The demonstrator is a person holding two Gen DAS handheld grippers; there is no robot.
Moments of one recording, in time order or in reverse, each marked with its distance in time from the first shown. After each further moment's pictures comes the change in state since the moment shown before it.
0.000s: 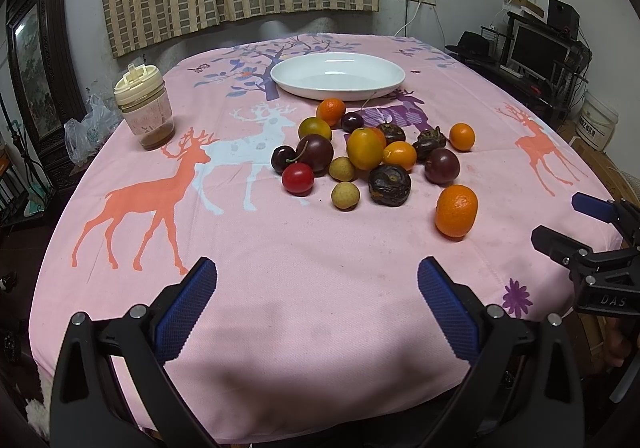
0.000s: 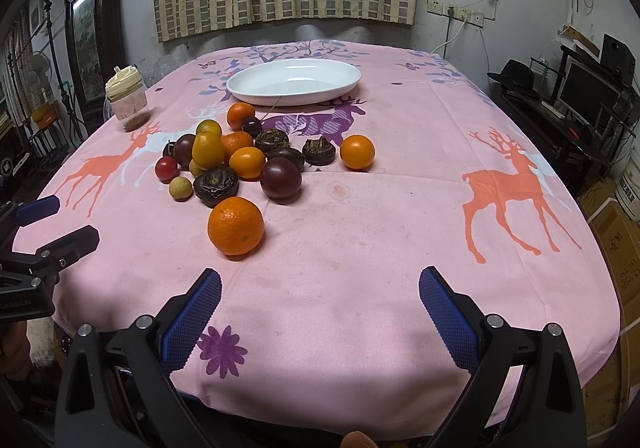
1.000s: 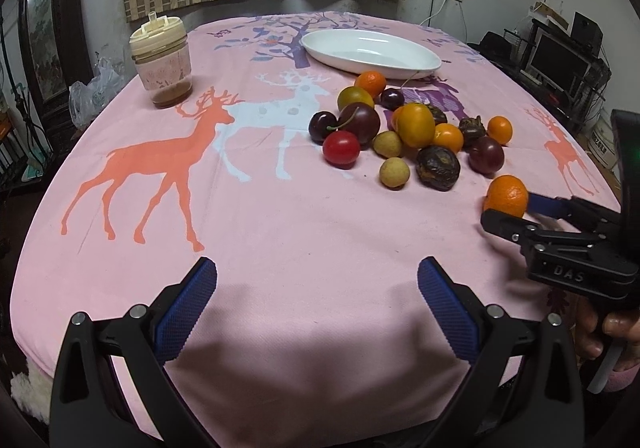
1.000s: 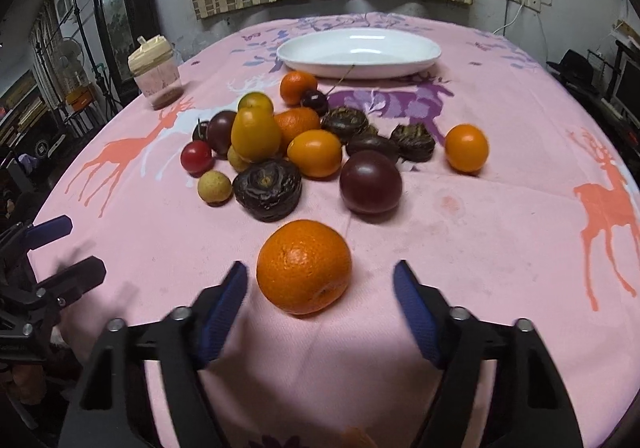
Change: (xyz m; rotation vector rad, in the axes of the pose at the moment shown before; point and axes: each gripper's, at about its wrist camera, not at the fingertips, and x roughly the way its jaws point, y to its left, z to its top) left arm 0.031 0.039 -0.015 -0.097 0.072 -0.002; right arm 0.077 0.041 0.022 -0.048 0.087 0.184
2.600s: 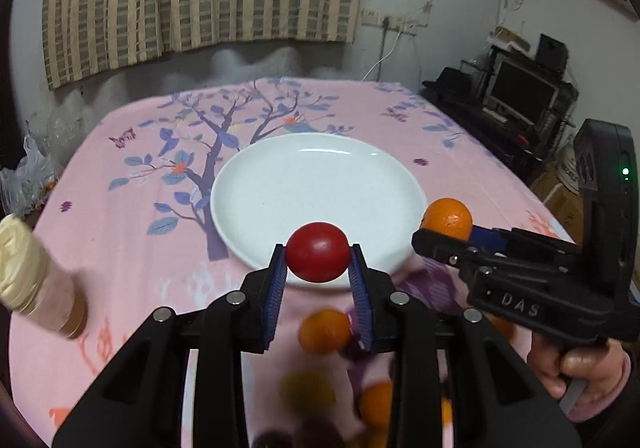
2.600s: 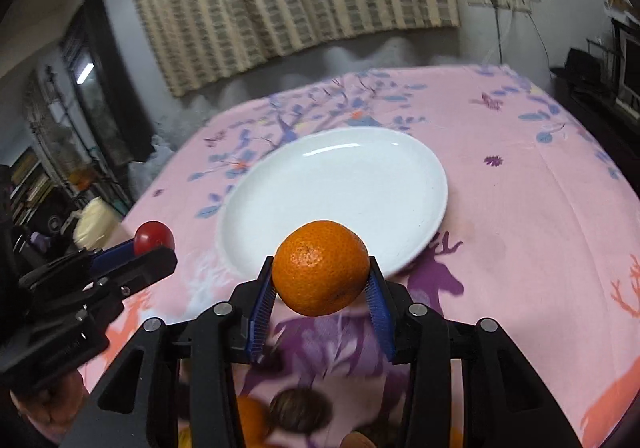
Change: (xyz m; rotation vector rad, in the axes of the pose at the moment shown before) left arm 0.122 -0.042 0.244 0.099 -0.099 -0.187; right arm 0.074 -0.068 0.205 0.185 -0.132 0.061
